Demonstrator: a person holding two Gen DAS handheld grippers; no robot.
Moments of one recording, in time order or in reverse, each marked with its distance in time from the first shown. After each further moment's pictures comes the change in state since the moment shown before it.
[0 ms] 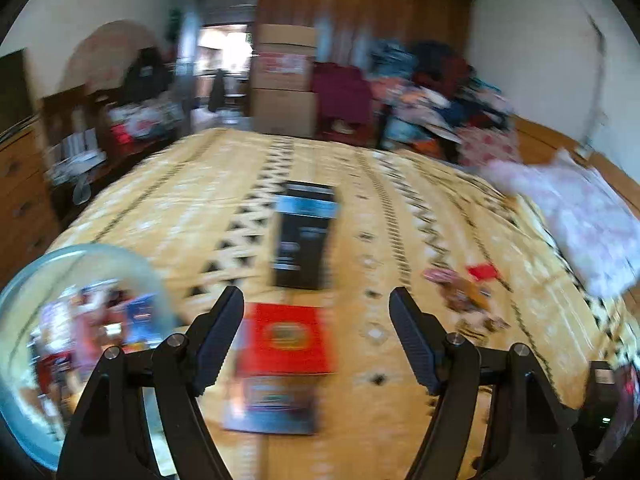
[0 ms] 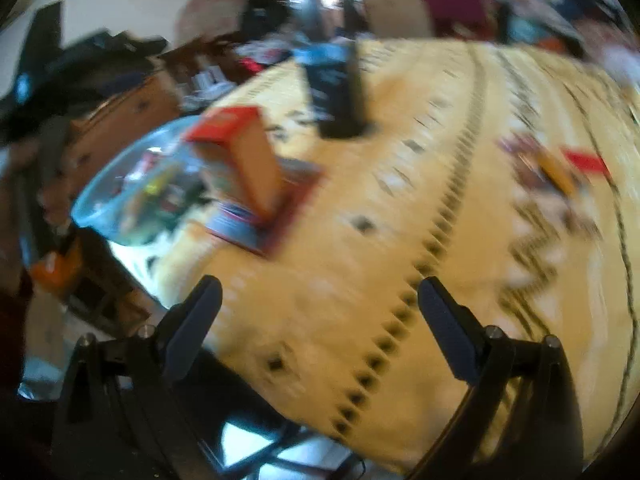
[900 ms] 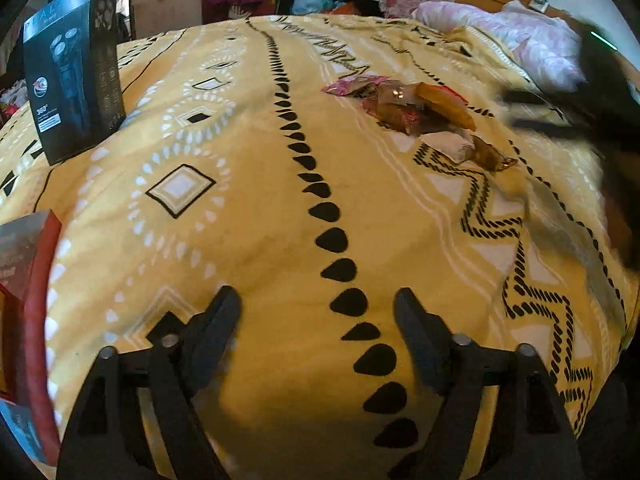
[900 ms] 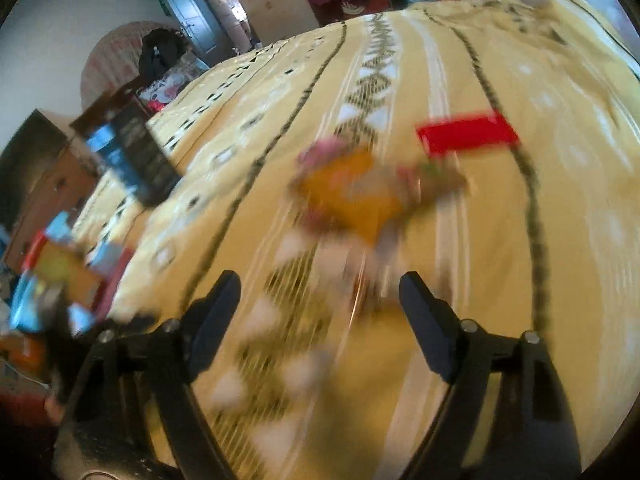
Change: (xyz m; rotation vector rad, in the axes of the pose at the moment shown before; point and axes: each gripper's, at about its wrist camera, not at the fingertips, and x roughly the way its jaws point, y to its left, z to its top) left arm 0.234 -0.143 -0.175 0.197 0.345 -0.185; right arm 0.048 -0.273 0.092 0.200 -0.026 -0.113
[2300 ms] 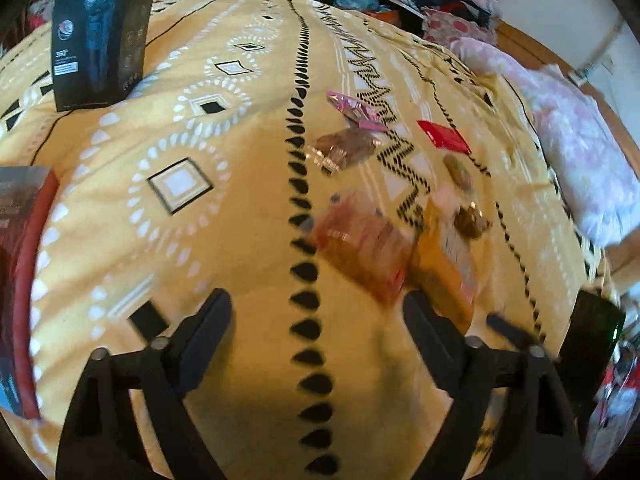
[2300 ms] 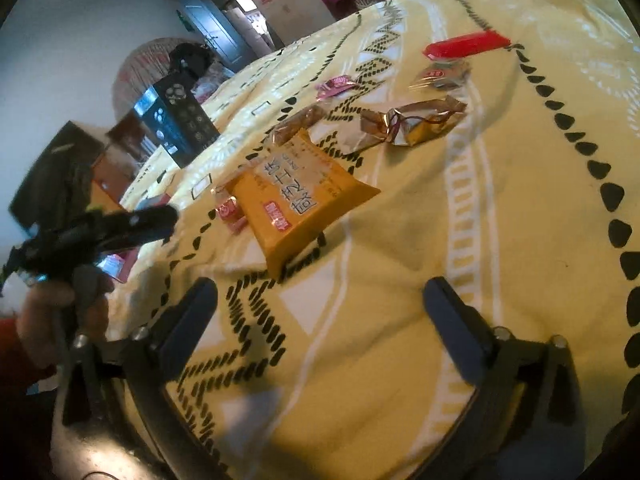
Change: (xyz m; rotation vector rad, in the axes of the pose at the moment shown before) left arm -0.015 0.007 0.038 -0.299 0.070 -0.094; right arm -0.026 0.001 -0.153 0.077 -0.049 0.178
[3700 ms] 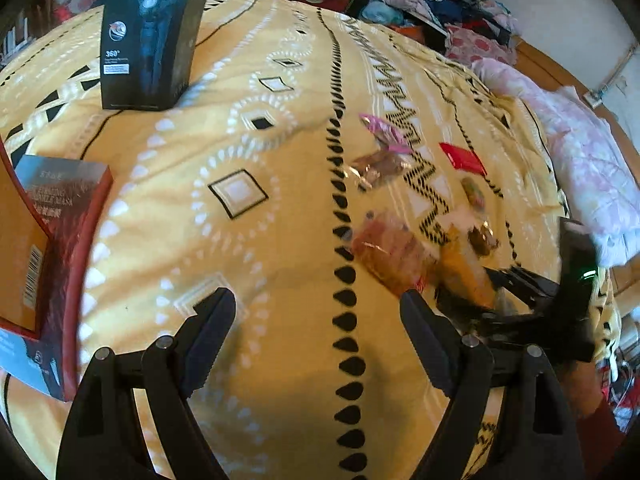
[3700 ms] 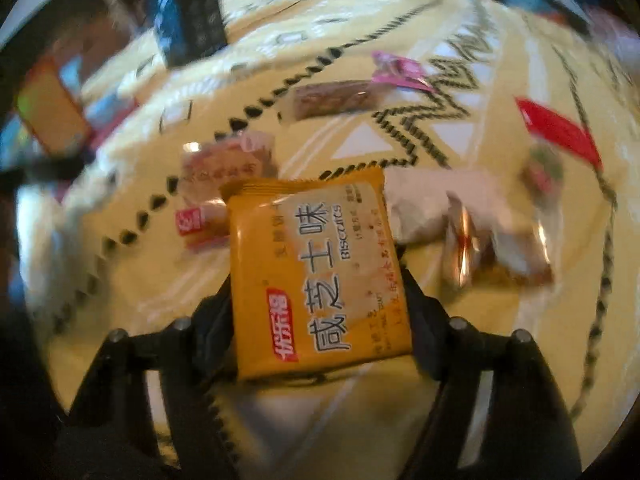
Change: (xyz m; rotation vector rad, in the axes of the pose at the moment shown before) left arm -0.032 0.021 -0.004 -0.037 -0.030 0.058; right arm 0.072 0.045 0.066 -0.365 0.288 -0.134
